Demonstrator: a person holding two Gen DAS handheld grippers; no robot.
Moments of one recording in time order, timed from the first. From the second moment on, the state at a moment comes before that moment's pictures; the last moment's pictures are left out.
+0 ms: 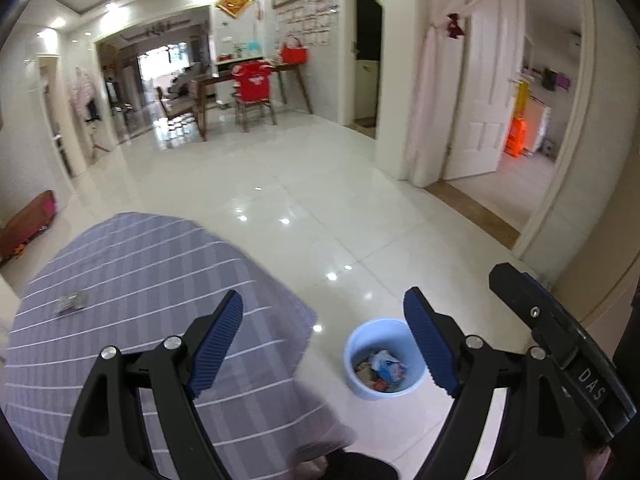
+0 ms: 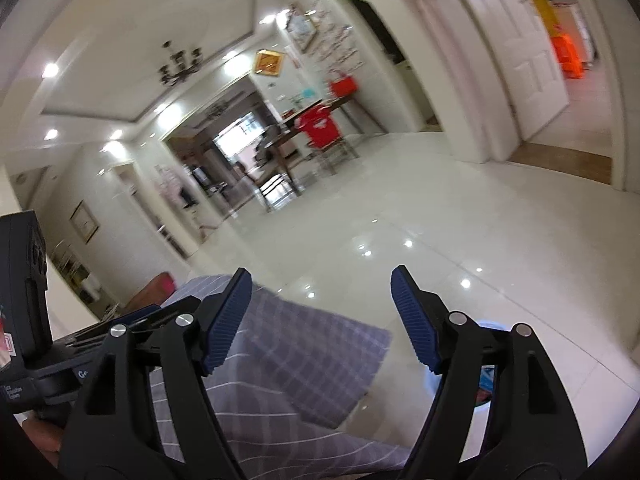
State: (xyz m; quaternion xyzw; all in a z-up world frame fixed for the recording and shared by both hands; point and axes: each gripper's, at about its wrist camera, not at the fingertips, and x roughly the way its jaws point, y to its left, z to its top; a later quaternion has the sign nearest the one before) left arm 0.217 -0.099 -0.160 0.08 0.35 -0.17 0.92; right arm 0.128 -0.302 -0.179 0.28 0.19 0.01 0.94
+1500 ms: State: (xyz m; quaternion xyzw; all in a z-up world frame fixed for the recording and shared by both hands) left arm 0.272 0.171 -0.198 -0.14 0.40 0.02 0.91; right arm 0.275 -0.105 -0.171 0.15 0.31 0.17 0.92
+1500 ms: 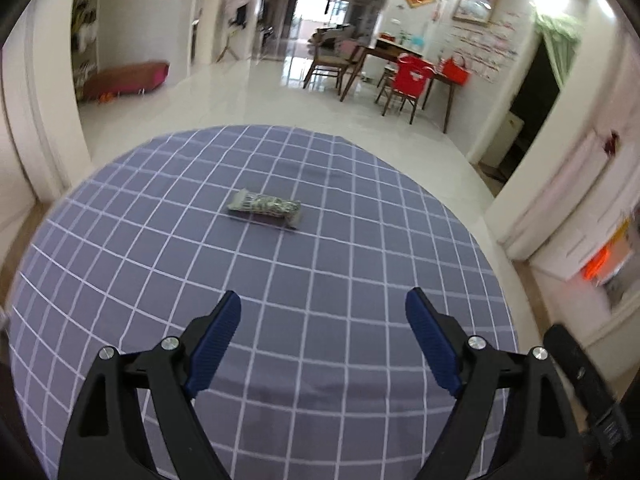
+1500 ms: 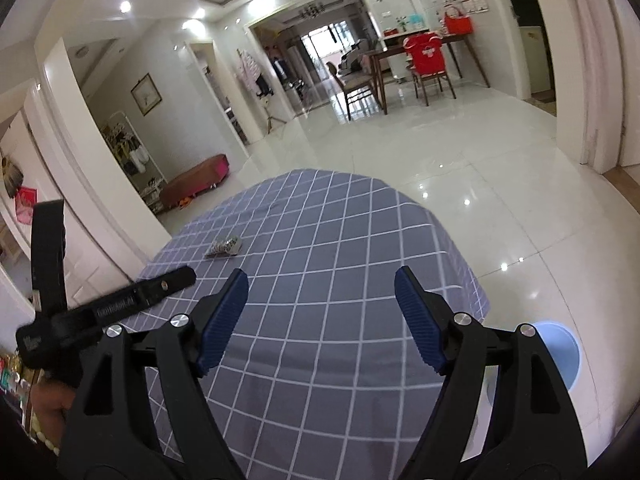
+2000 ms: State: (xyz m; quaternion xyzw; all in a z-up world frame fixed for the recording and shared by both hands) left arm 0.367 0.211 -0.223 -0.20 0.42 0.07 0.88; right arm 0.366 -0.047 -0.188 0.09 0.35 0.16 0.92
